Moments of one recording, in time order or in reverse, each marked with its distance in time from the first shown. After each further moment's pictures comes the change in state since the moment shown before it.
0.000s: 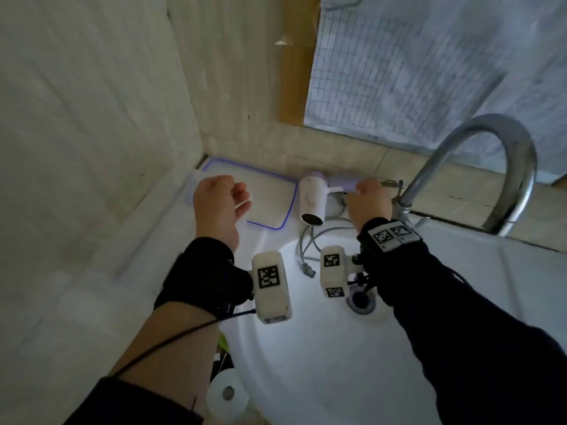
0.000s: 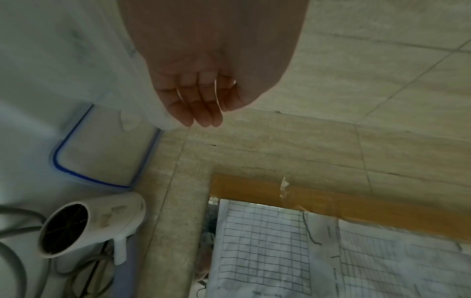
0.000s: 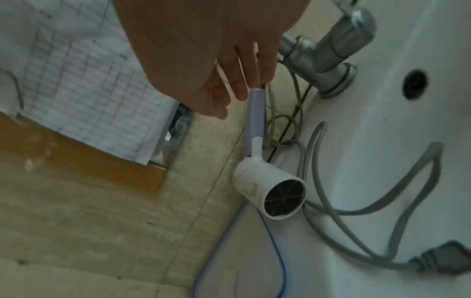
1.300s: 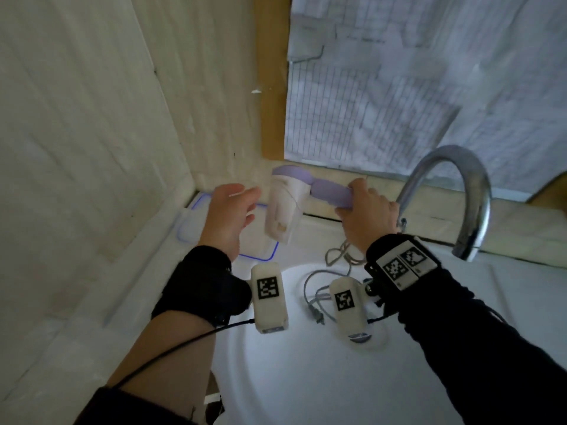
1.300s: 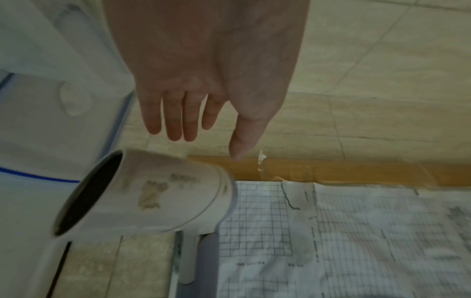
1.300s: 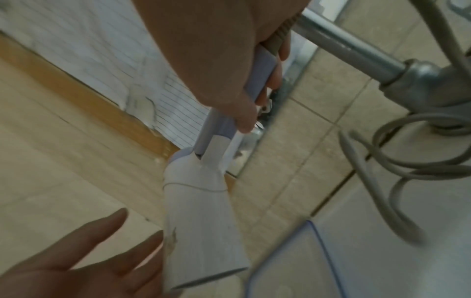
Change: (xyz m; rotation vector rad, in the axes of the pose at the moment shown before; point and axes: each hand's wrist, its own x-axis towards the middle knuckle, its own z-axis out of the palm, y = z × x) left_hand 0.002 0.016 0.045 0.220 -0.223 0.069; right_hand -0.014 -0.022 -0.055 -0.406 0.111 -0.329
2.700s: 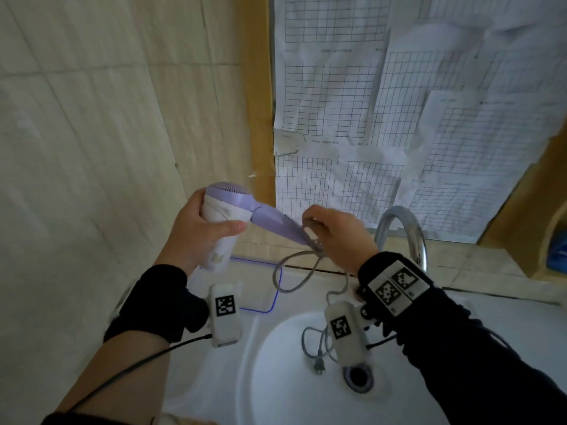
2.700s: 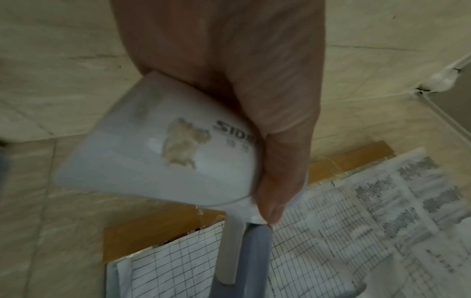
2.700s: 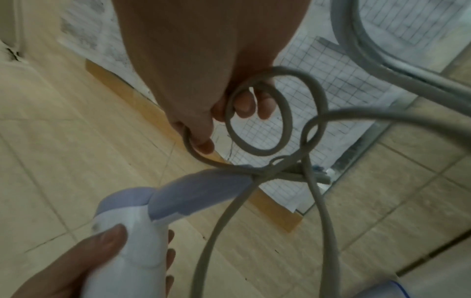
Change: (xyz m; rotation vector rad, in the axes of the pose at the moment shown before) left_hand -0.043 0.107 -0.033 0.331 -0.145 0.493; right_hand -0.023 -0.040 -0.100 0.280 0.037 -0.463
